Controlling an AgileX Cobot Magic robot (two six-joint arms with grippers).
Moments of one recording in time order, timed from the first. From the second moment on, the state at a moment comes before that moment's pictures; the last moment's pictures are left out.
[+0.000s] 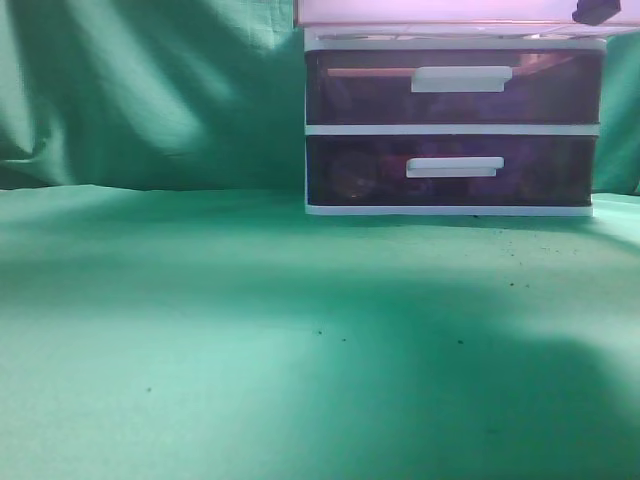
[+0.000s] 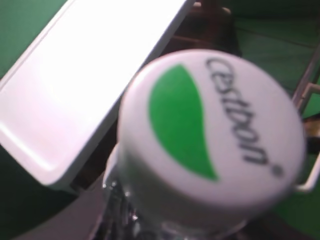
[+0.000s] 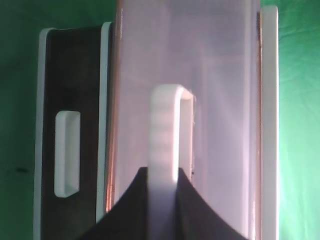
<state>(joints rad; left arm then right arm) -0.61 1.94 -2.28 -0.07 0.92 0.58 0.31 1.46 -0.80 -0.28 -0.31 -1.25</state>
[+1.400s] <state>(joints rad) -0.74 2.15 -2.29 -0.06 0.55 0.36 0.34 1.45 -0.80 -0.28 -0.24 -1.19</state>
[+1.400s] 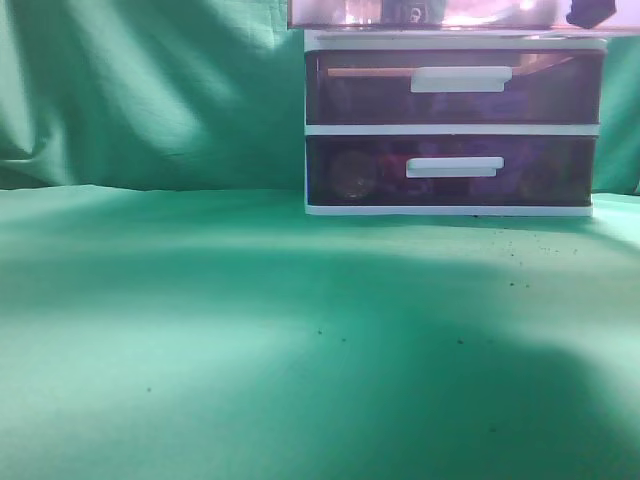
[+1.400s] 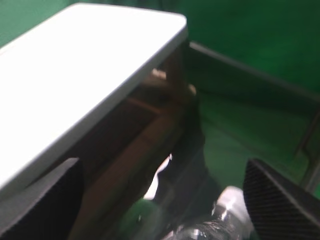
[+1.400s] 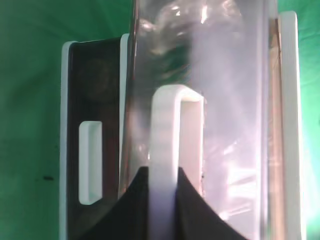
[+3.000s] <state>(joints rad) -0.74 1.70 -2.33 0.37 1.27 -0.03 0.20 1.87 -1.38 -0.38 -0.25 -1.20</state>
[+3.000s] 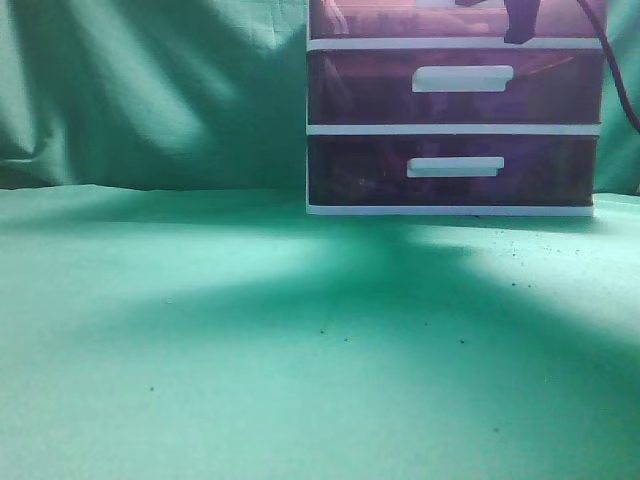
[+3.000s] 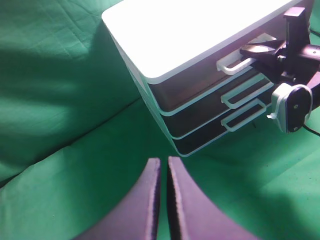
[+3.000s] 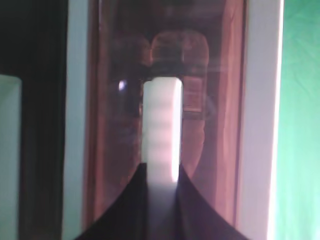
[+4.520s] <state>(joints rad) -0.74 1.51 -2.33 0.10 1.28 0.09 0.20 1.15 -0.96 -1.52 -0.40 0.74</state>
